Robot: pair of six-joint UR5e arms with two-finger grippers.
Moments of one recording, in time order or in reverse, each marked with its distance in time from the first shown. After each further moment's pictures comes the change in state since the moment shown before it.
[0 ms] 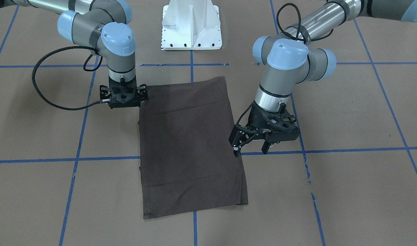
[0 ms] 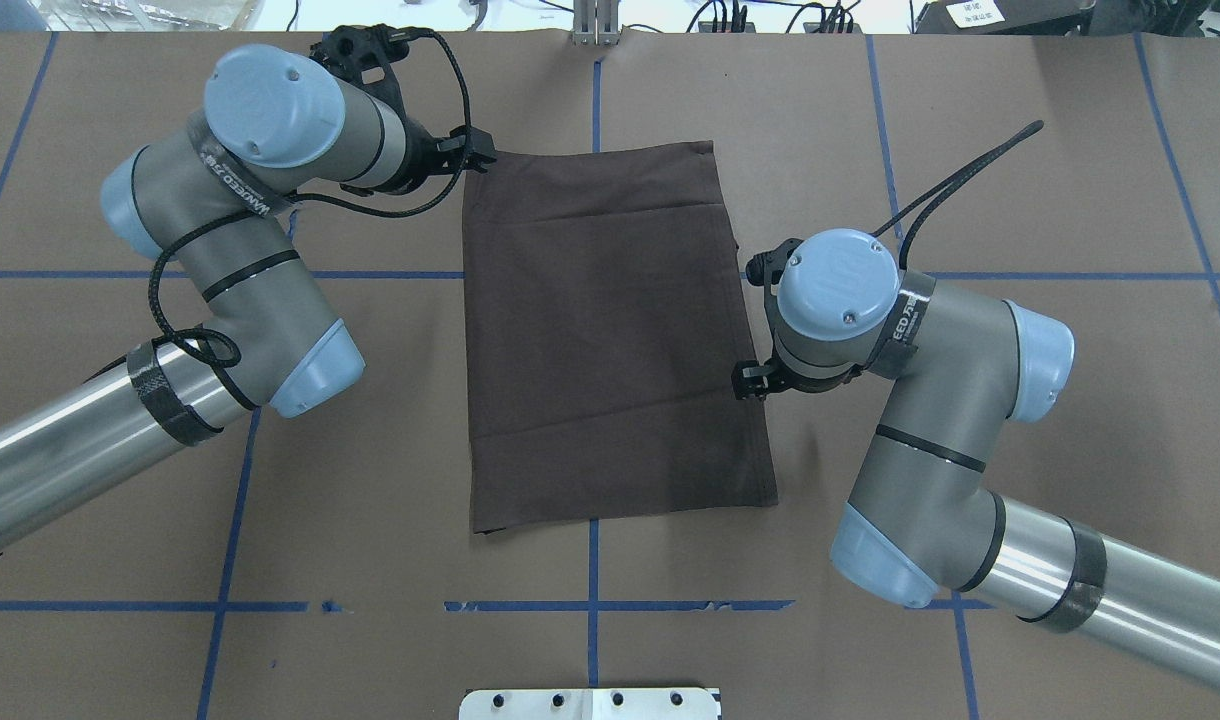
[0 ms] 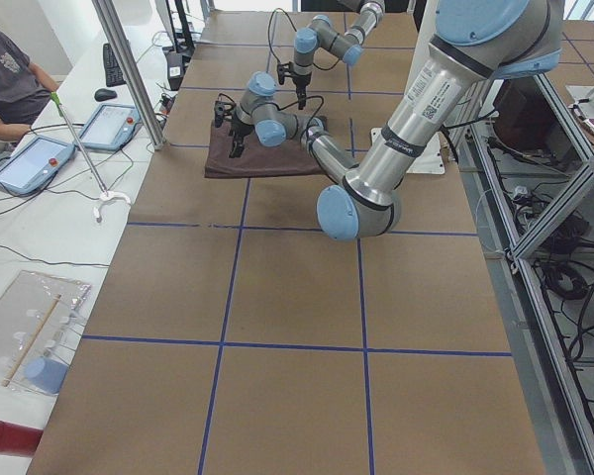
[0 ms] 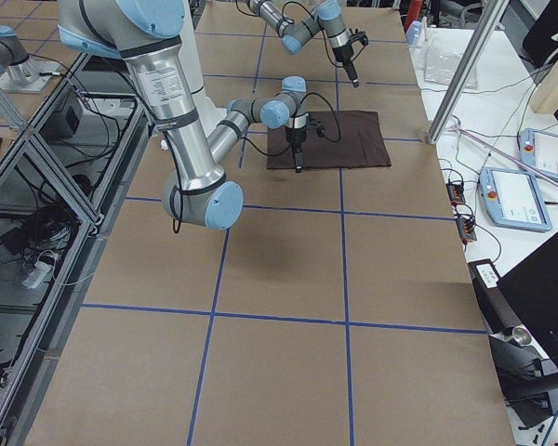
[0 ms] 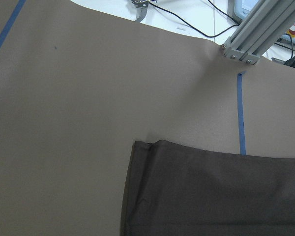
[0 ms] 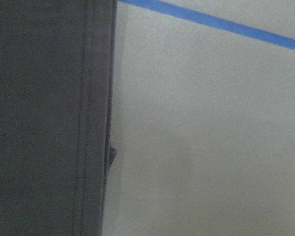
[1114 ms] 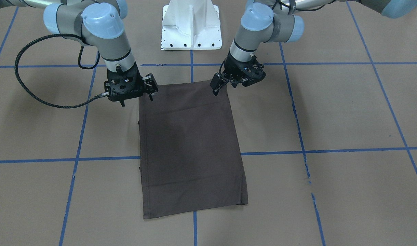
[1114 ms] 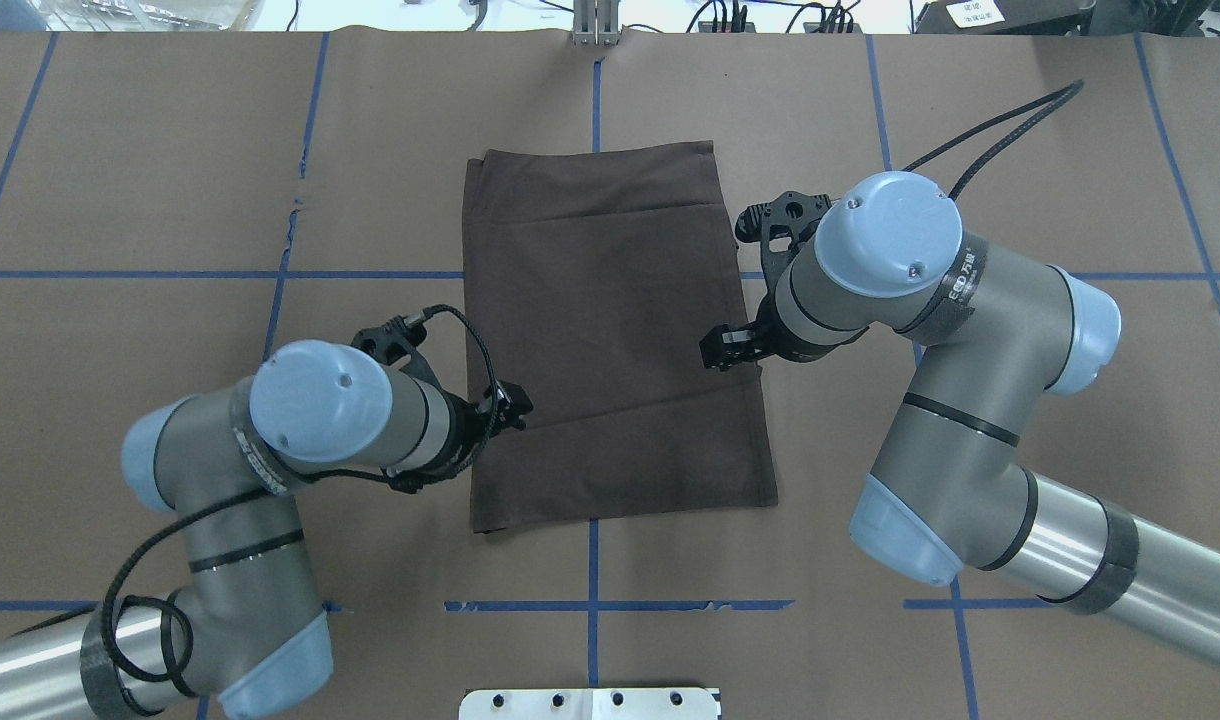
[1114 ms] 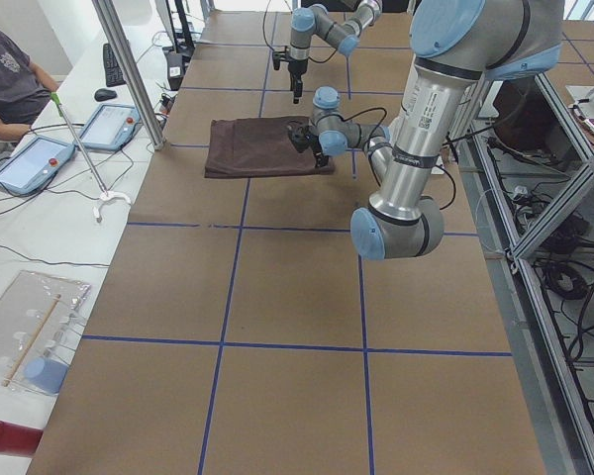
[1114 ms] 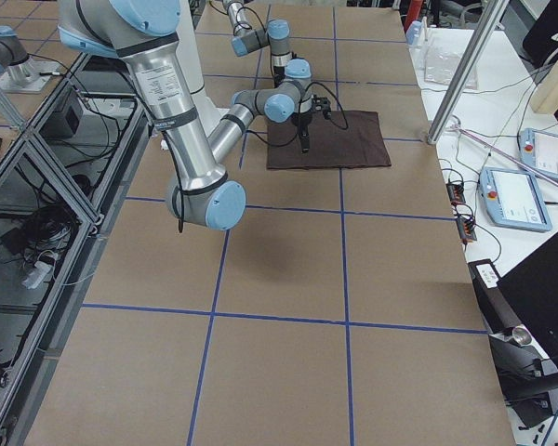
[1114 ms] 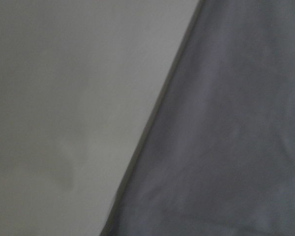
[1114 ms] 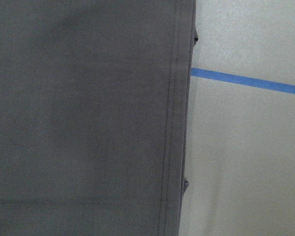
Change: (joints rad) left arm 0.373 0.206 -0.303 0.157 0.004 -0.626; right arm 0.043 -0.005 0.056 0.151 0.087 0.014
